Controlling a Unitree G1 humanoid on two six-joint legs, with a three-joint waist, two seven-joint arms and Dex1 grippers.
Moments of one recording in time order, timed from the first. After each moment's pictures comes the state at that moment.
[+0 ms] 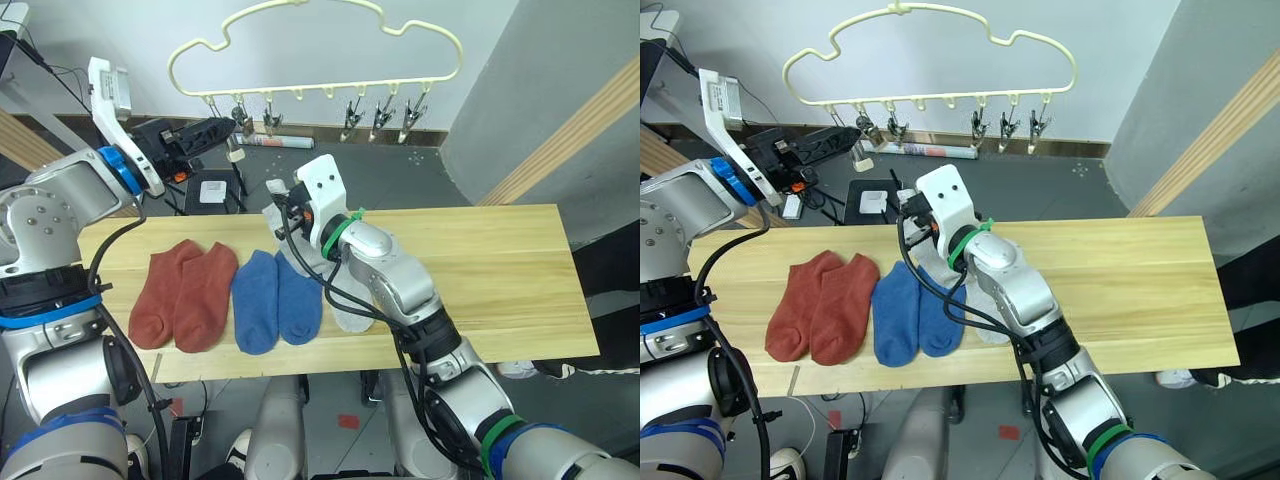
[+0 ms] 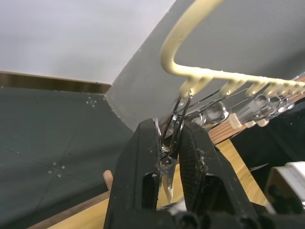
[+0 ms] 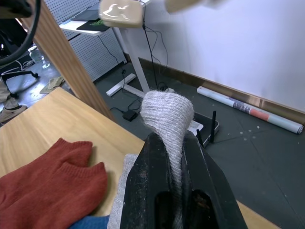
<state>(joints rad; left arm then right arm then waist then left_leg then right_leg) -0.87 0.72 0.38 0.12 -0.84 1.09 -0.59 -0.82 0.13 0.27 0.19 0.14 0.45 0.28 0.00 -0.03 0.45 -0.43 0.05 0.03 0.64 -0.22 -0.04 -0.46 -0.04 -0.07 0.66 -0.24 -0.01</state>
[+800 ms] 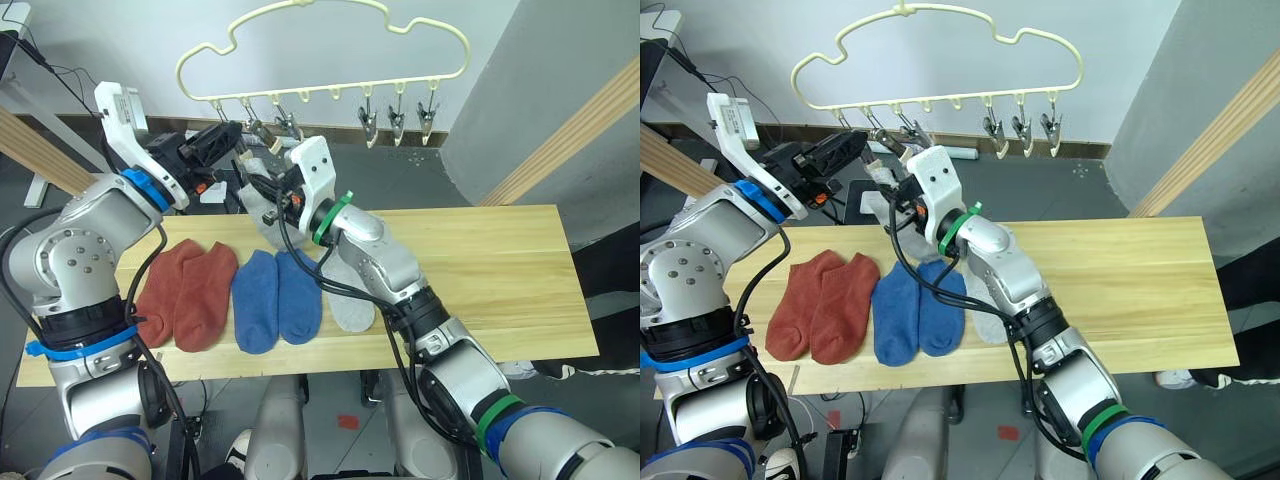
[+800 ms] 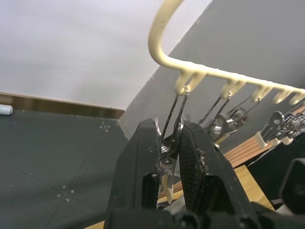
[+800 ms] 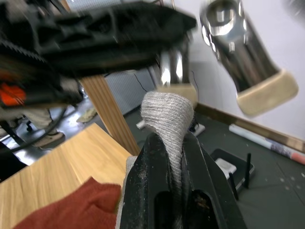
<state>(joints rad) -0.74 0.56 0.43 -0.09 -0.88 0.95 -0.37 -0.94 0.14 0.25 0.42 0.28 0.18 0.41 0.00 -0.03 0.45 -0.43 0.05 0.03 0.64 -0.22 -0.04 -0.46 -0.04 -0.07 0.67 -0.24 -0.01</state>
